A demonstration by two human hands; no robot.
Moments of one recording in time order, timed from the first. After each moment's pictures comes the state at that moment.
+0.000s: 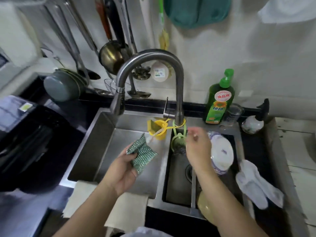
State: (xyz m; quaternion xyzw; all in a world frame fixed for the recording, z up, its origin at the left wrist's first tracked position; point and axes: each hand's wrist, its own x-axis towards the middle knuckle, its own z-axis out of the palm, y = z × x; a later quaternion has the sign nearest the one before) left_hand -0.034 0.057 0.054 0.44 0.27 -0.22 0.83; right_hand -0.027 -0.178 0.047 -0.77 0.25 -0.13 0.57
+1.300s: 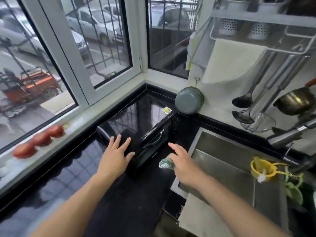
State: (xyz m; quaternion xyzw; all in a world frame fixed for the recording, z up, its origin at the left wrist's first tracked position) left_hand -0.019 0.612 0.071 0.99 0.10 0.00 0.12; right_hand 0.024 0.331 0.066 -0.93 -0.28 0.08 0.22
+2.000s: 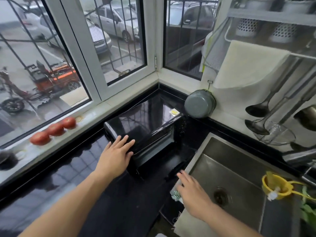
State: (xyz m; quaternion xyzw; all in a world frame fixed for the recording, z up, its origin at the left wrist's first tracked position) left_hand -0.026 0.614 0.068 0.99 0.08 0.01 0.07; right_hand -0.007 0.281 0.001 -0.92 -0.39 0.08 0.05
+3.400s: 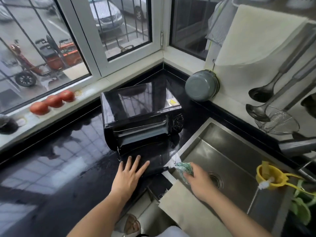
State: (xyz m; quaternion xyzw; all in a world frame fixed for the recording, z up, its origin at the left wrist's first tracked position) left_hand -0.101 0.492 -0.064 0.98 0.05 -0.17 -0.06; right_hand -0.003 0.219 0.023 -0.89 -0.13 0.25 0.36
